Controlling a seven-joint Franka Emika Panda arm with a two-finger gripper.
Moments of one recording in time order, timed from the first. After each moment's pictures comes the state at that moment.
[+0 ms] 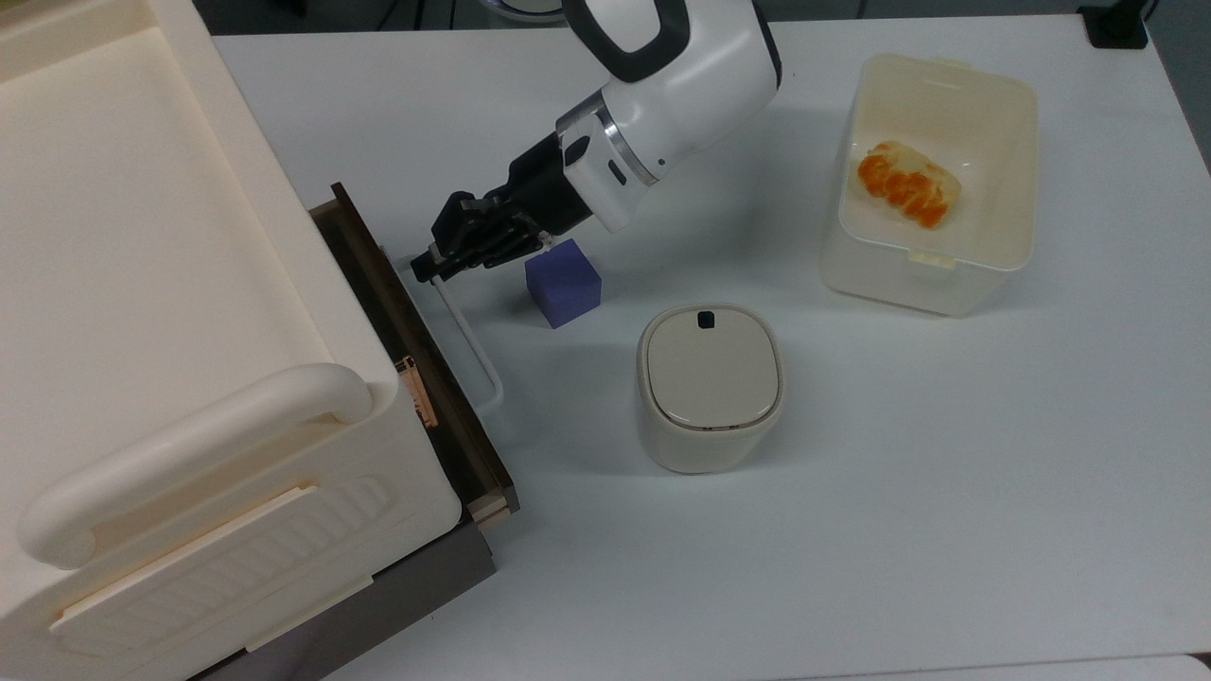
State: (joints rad) arm 0.04 0.32 0.21 -1.83 -1.25 1.93 0.35
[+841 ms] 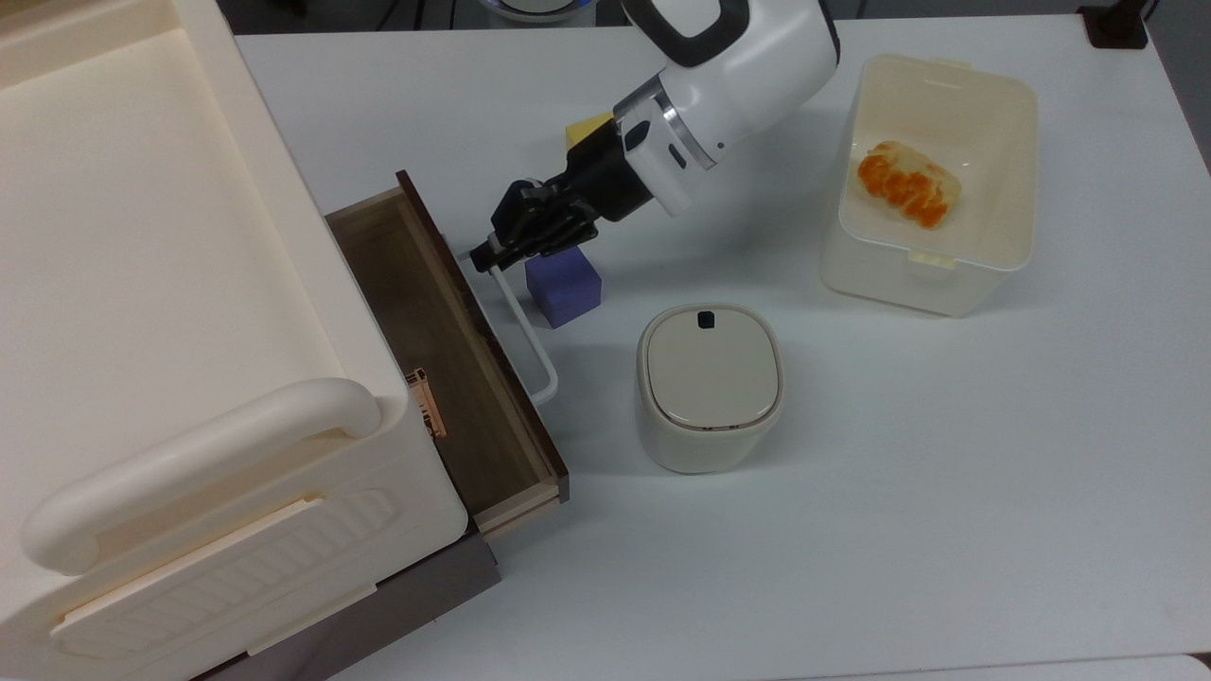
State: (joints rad) arm 0.06 0.31 0.28 -1.83 -1.20 1.87 0.37
